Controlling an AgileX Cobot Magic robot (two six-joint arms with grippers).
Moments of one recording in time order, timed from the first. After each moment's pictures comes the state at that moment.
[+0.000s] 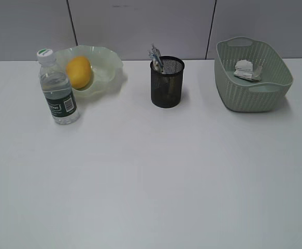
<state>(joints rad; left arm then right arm) -0.09 0.07 -0.54 0.06 1.07 -0.13 0.06 -0.01 -0.50 0.01 1.04 -0.02</state>
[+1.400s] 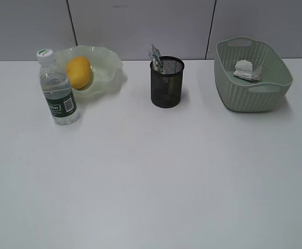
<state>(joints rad) 0.02 -0.01 -0.53 0.03 1.07 -0.06 0.06 -0.01 -0.50 0.01 1.04 -0.02</state>
